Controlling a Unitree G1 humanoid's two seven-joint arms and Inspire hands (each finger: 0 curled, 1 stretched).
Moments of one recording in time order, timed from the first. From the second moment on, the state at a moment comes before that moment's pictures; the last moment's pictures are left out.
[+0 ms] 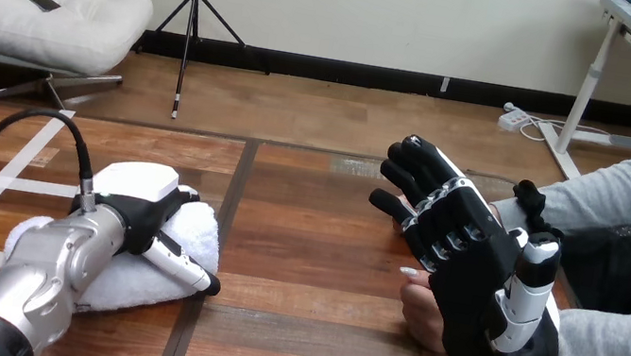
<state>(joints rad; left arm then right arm) -0.52 0.48 -0.39 0.65 0.82 0.07 -0.25 0.07 -0.07 -0.04 0.11 0.43 -0.39 0.66</state>
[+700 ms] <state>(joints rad) -0.53 0.49 -0.39 0.60 0.78 0.11 -0.34 0.07 -0.07 -0.04 0.11 0.43 -0.39 0.65</state>
